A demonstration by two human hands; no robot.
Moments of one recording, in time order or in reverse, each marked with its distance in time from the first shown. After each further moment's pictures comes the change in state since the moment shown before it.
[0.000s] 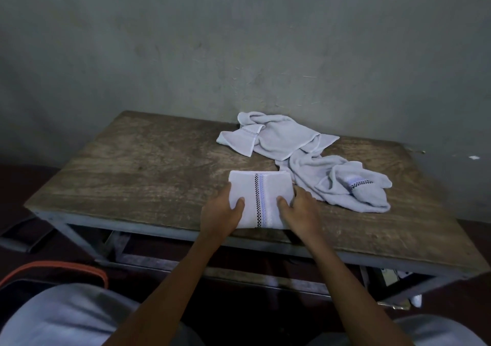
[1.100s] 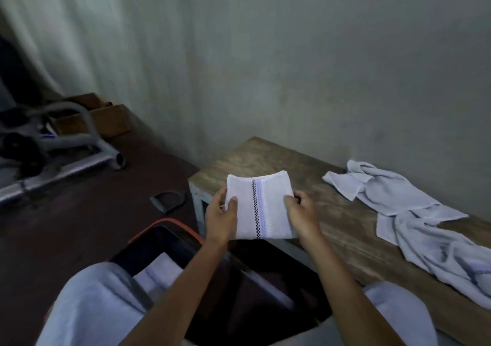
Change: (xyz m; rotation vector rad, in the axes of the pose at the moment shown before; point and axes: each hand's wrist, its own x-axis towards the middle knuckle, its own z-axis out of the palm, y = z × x) left_hand -0.105 -0.041 -0.164 -0.626 0.699 -0.267; right_hand -0.080 -0.190 0.040 0.670 -0.338 -0.166
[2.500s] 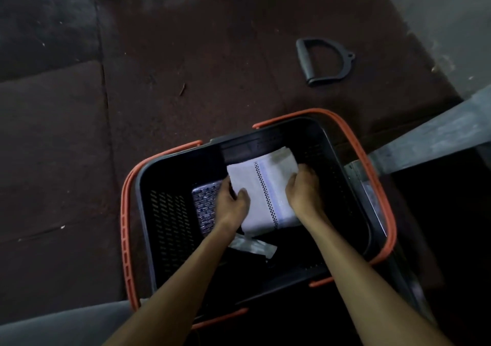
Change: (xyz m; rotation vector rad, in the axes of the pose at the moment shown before) left_hand 0.089 -0.401 -0.242 0.077 0.511 -0.715; right_hand 0.023 0.287 0.450 -0.934 -0.713 -0.151
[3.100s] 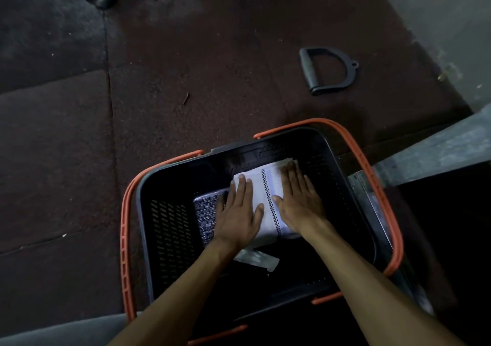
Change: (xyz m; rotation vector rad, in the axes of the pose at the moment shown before) left_hand 0.008 -0.021 -0.001 1.085 -0.176 0.444; right_hand 0.012 0.019 0.024 -0.563 -0.225 -0.441
